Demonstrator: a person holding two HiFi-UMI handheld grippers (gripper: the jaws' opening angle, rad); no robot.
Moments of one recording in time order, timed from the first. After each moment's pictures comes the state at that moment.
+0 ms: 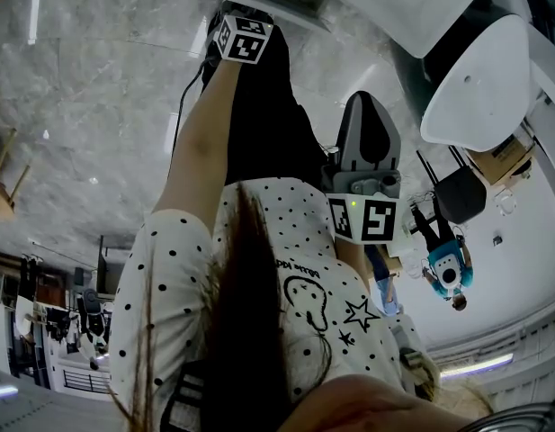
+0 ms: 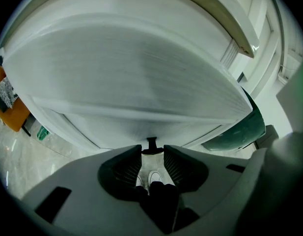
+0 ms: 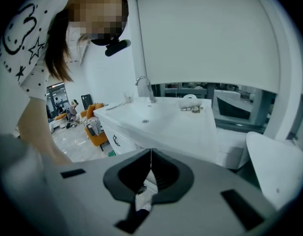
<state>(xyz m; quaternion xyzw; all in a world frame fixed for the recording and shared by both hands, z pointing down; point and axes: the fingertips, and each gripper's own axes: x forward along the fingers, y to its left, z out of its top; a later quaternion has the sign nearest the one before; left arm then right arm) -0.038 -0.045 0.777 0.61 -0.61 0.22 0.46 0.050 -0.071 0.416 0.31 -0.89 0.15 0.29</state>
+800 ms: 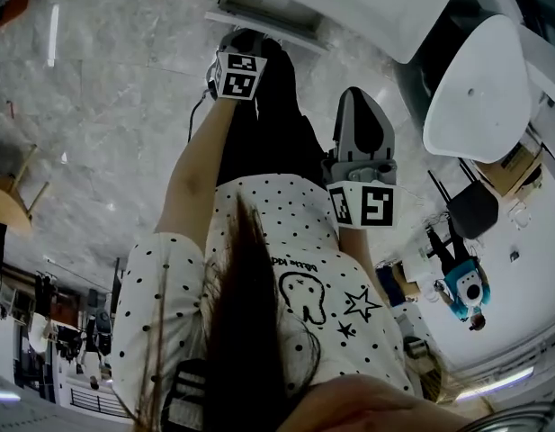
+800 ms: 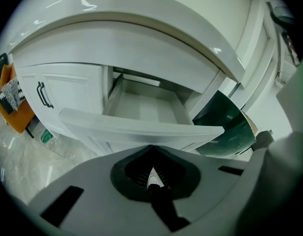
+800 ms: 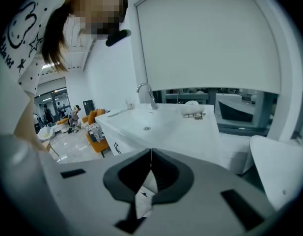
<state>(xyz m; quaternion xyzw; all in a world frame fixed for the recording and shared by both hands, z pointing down) -0.059 -0.029 0.711 0.61 -0.62 0.19 0.45 0.035 -0.082 0.404 0.30 -0.91 0.15 0.25</state>
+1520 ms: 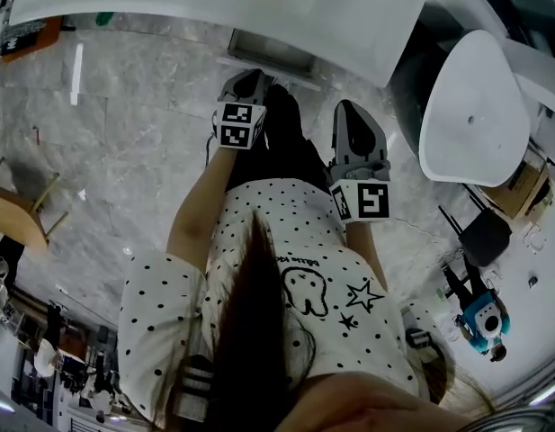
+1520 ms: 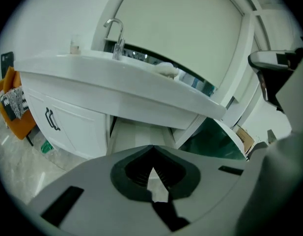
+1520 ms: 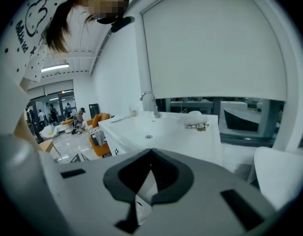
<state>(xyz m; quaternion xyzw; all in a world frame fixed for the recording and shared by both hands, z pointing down) -0.079 -0.047 0.582 0.63 -0.65 0.12 0.40 0.028 -0.105 0.366 0.28 -0.93 0.11 0.22</state>
